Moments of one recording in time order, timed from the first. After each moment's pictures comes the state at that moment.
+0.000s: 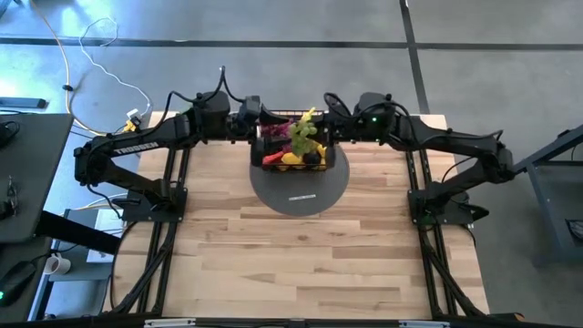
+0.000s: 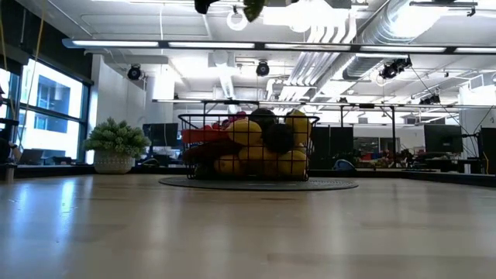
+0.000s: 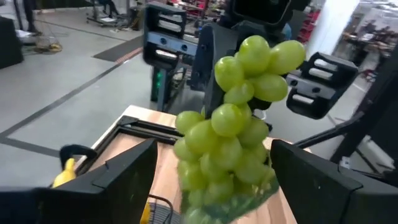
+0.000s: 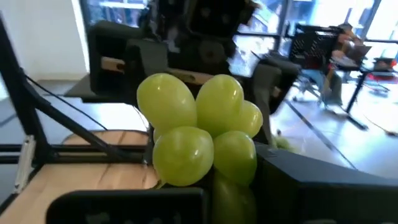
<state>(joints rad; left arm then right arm) 0.39 1.28 1.27 -0.15 0.16 -0.14 -0.22 1.38 1.37 -0.10 -0.15 -0.09</state>
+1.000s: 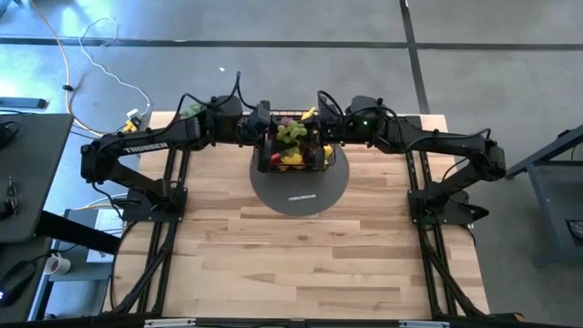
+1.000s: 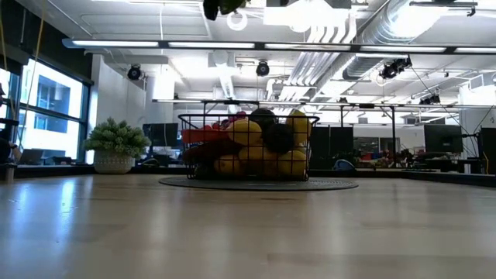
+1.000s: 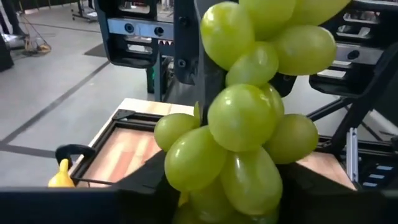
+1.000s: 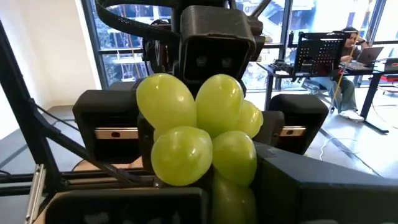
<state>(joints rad) 0.38 1.35 1.27 -0.14 0.19 -0.04 -0.20 1.45 1.37 0.06 -0.17 0.00</state>
